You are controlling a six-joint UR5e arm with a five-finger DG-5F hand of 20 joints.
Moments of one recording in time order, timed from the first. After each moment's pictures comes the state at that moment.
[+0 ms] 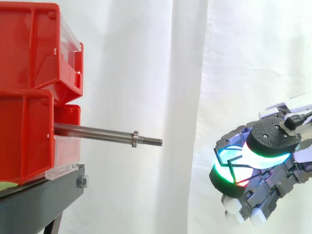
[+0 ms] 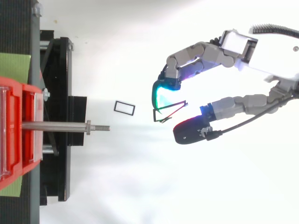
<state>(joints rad) 0.19 -2.10 -1.41 -2.95 -1.17 -0.38</state>
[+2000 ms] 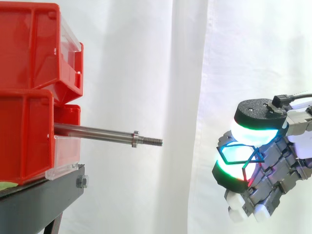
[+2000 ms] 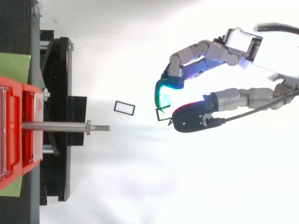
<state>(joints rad) 0.19 -2.09 -1.41 -2.97 -1.17 -0.37</state>
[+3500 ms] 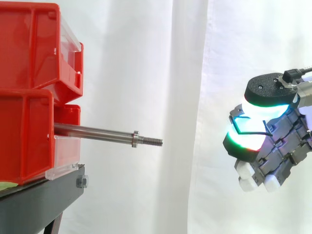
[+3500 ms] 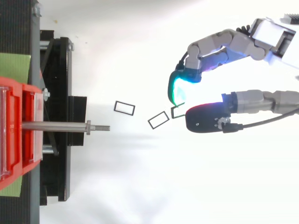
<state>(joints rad) 0.22 -2.03 -1.41 -3.02 -1.06 -0.42</state>
